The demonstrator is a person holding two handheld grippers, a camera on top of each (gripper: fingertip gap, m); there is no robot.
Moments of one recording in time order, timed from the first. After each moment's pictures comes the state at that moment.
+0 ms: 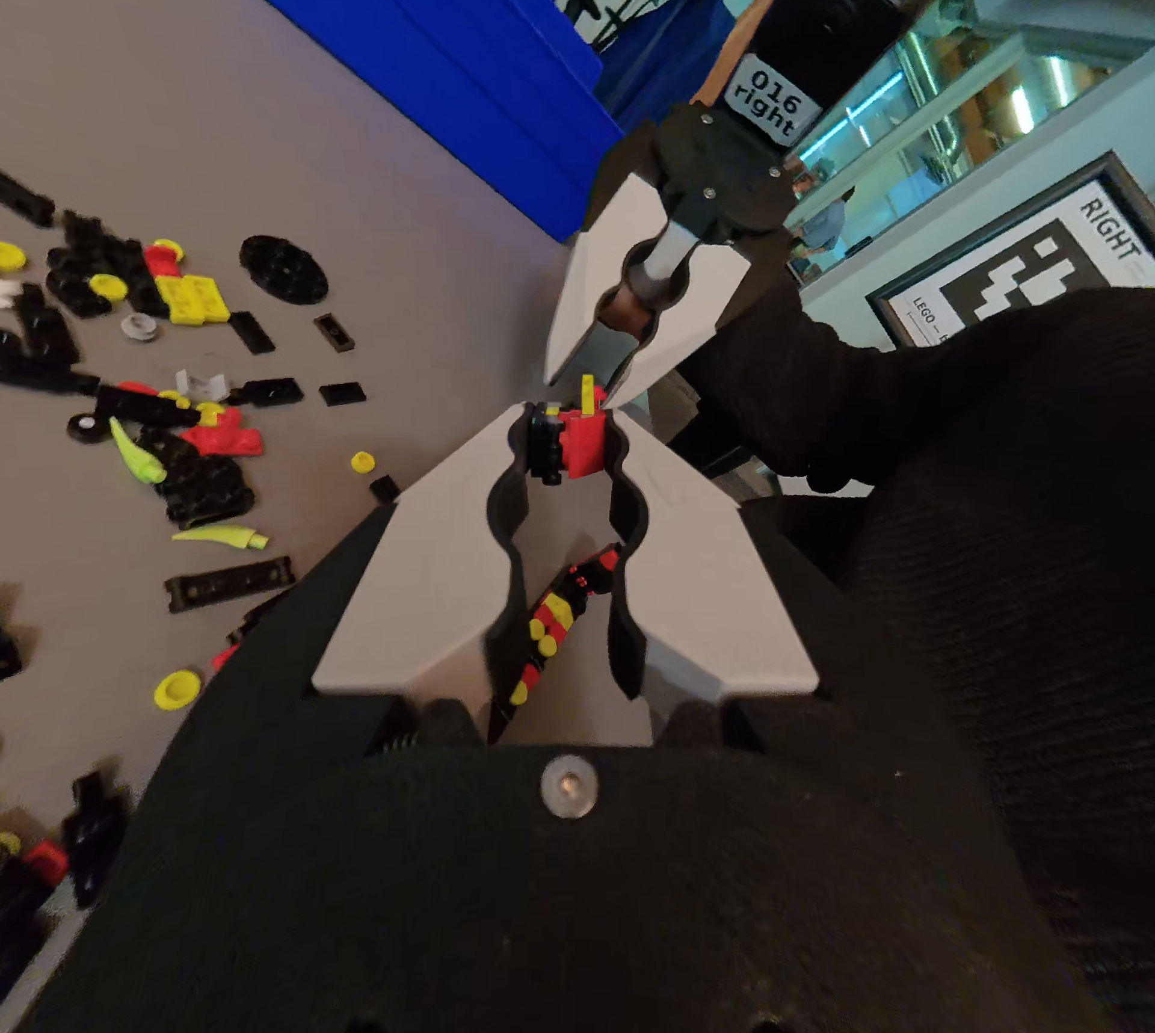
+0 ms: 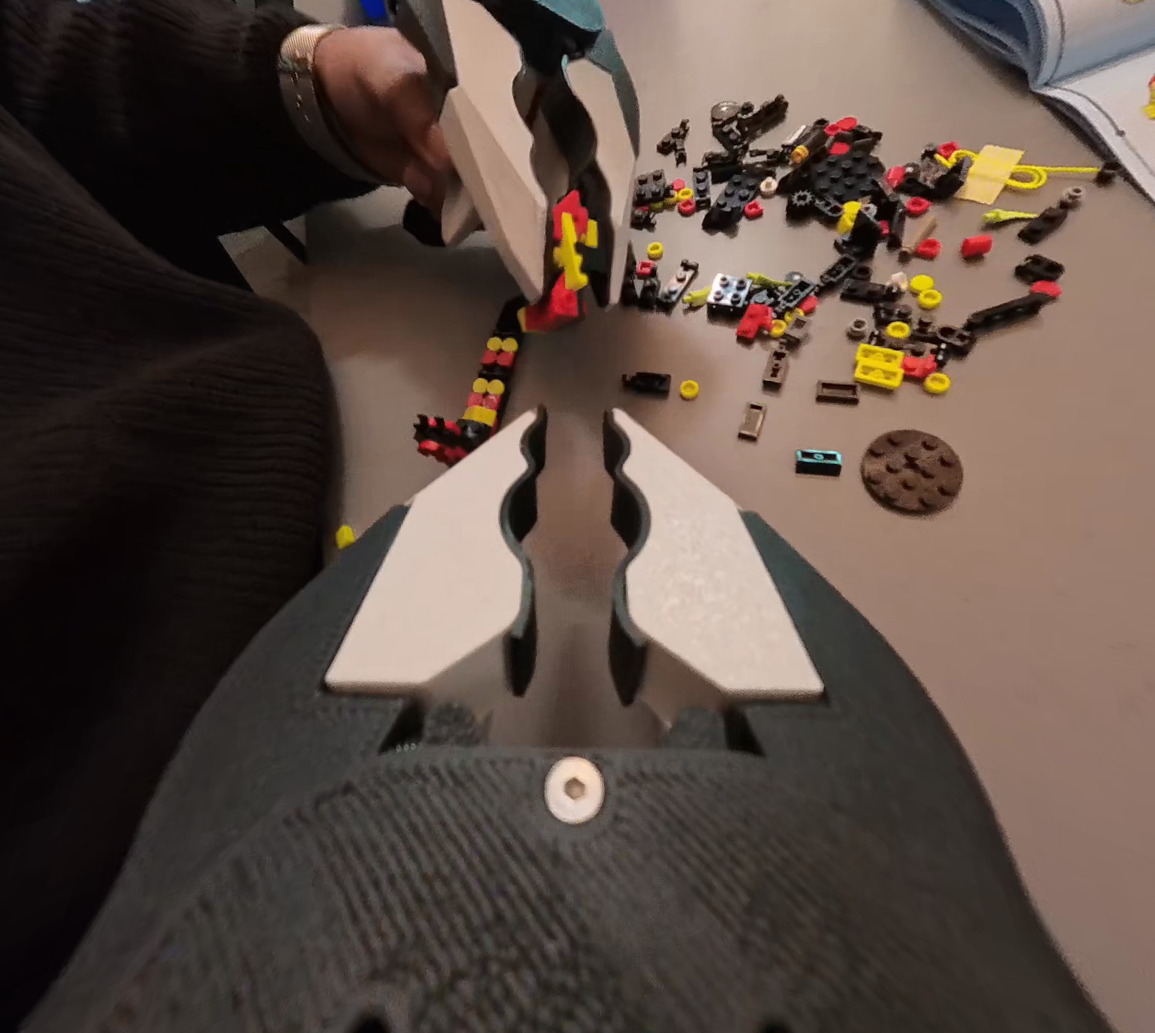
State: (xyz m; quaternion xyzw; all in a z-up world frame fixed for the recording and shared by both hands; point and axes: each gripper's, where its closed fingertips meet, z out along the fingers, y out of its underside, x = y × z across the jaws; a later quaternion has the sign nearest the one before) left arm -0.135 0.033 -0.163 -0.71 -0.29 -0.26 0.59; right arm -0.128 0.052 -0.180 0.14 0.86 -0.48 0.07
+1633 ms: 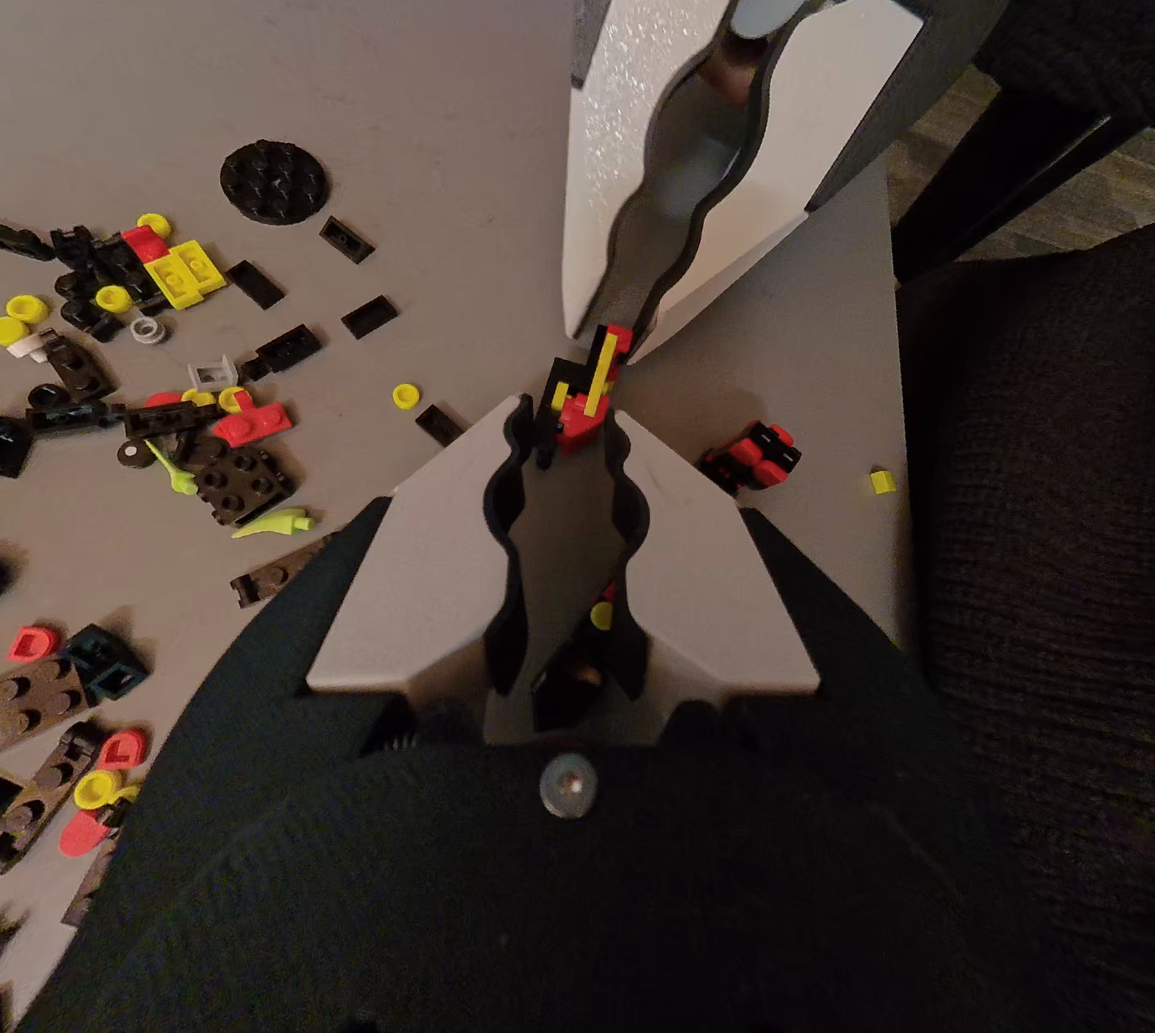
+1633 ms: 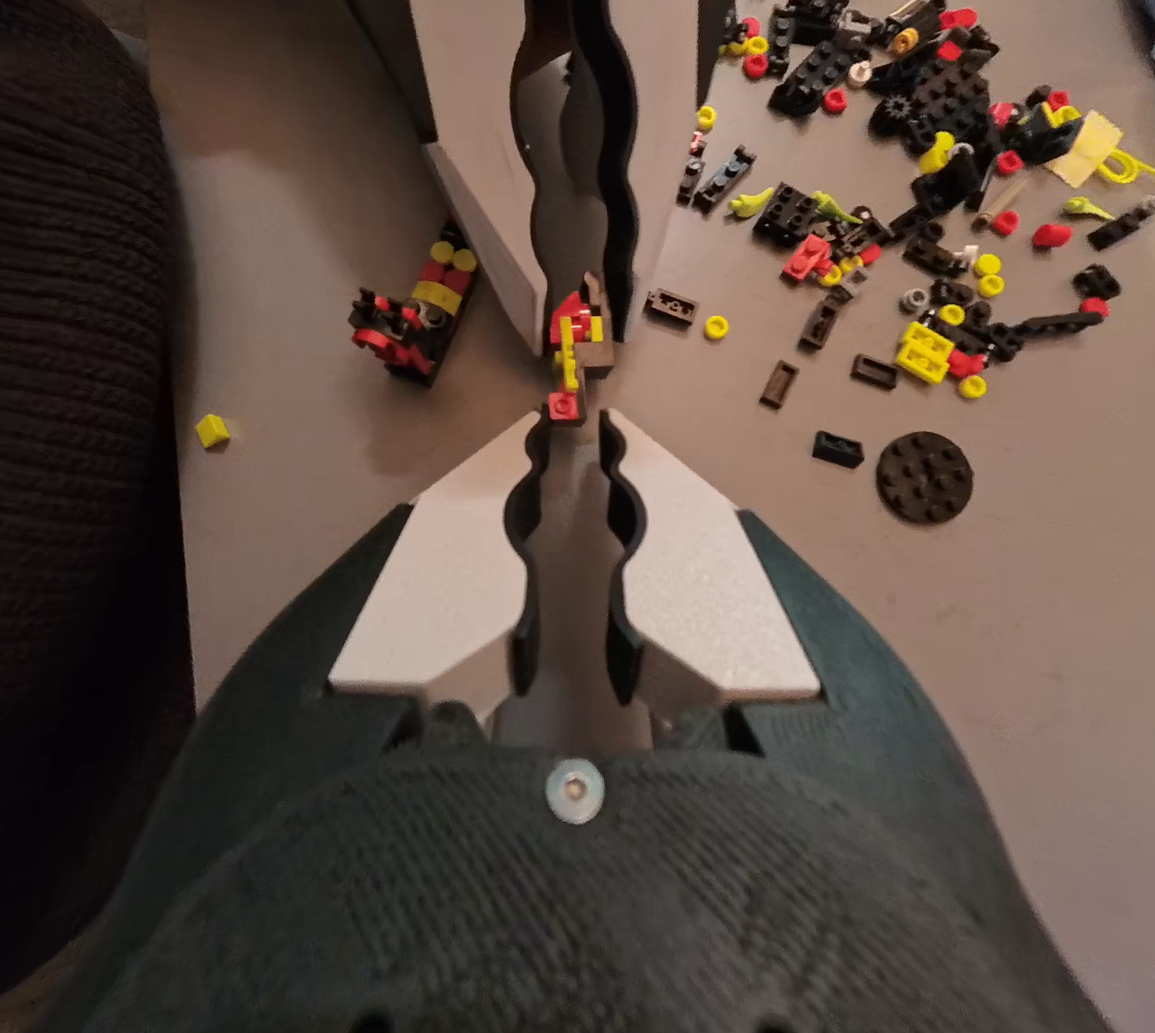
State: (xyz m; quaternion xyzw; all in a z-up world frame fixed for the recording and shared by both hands) left arm -0.117 0.041 -0.230 -0.89 -0.16 -0.05 0.43; right arm -0.117 0.052 -0.229 0.03 0.93 -0.36 -0.03
